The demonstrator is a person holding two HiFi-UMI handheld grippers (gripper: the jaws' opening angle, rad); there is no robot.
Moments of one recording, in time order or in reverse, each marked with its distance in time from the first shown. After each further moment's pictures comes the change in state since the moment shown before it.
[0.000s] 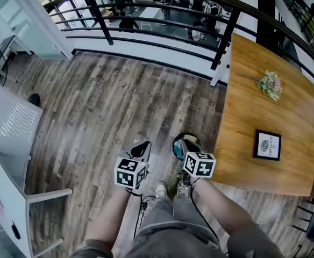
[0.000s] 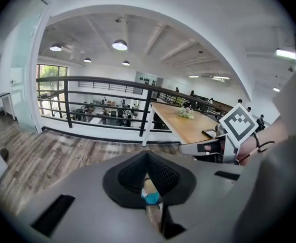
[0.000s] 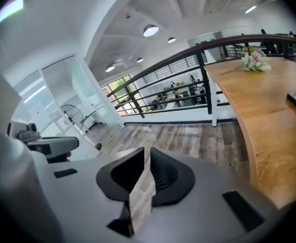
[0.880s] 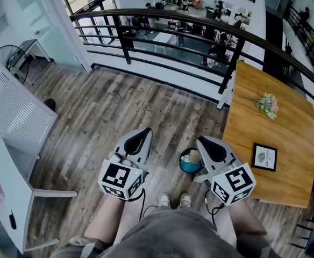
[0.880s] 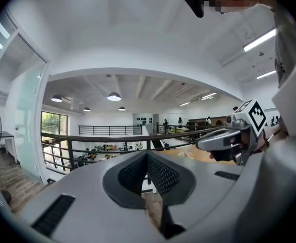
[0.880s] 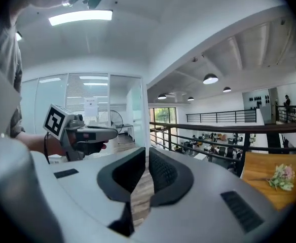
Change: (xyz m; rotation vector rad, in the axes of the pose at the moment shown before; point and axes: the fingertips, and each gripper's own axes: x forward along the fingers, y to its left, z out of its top) left arm -0.191 -0.053 0.206 0.215 -0.486 0.072; right arm -0.232 0.172 0.174 -0.593 -0.376 0.342
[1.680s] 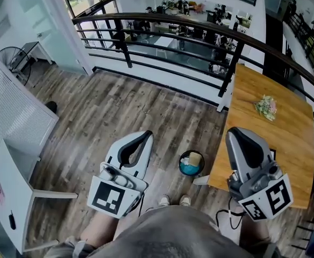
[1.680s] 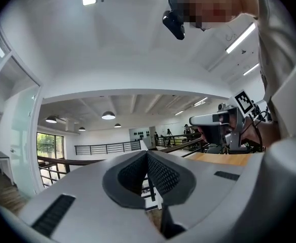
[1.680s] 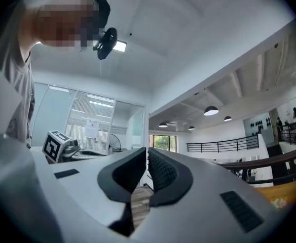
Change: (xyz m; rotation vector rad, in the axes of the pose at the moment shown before) left arm -0.041 -0.040 0.088 0.076 -0.154 -0.012; right arm -0.088 0.000 0.137 -0.062 -0.318 -0.014
